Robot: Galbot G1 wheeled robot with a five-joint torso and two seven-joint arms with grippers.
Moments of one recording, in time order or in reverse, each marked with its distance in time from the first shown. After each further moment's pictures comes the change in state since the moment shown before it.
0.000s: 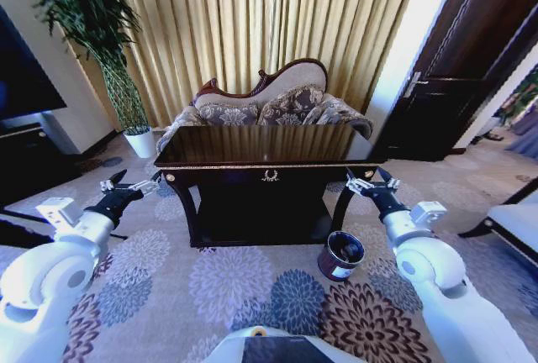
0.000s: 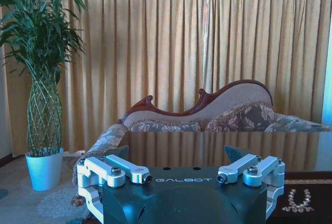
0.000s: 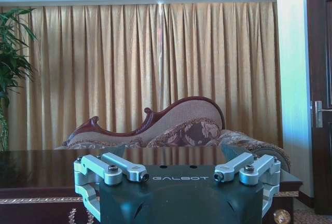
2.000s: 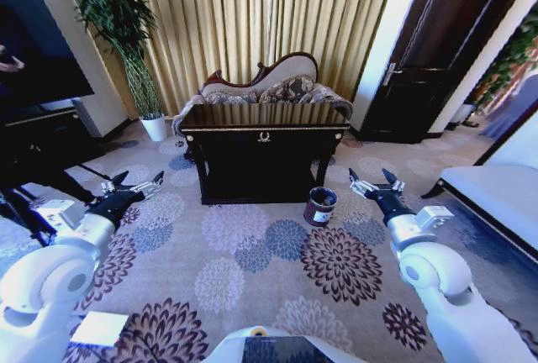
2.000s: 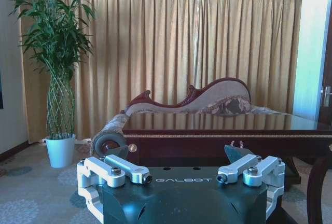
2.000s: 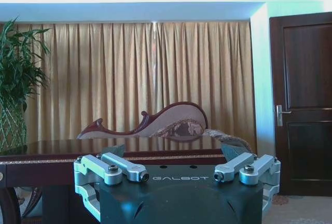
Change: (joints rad) left arm 0.016 -0.010 0.000 -0.013 0.002 -0.002 0.002; right arm -0.034 0.014 0.015 -0.001 -0.022 0.055 -0.001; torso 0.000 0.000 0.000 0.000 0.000
